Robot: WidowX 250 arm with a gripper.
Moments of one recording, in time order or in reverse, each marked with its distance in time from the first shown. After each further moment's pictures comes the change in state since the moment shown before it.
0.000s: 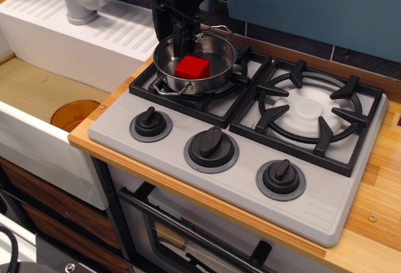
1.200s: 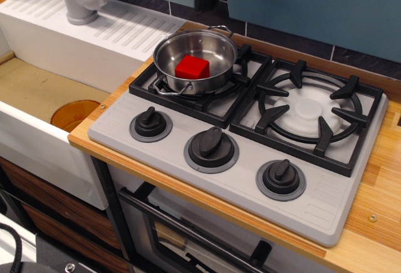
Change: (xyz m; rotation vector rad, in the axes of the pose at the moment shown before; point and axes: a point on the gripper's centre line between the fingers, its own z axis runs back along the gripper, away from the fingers) arm 0.009 -0.026 0.074 -0.170 0.069 -0.005
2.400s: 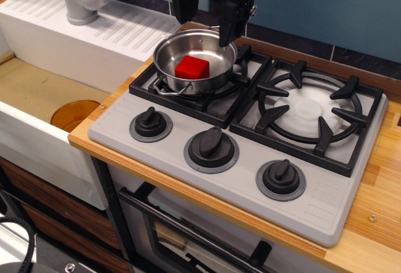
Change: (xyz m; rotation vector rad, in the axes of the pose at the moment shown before) arm -0.019 -0.057 -0.005 0.174 -0.137 0.223
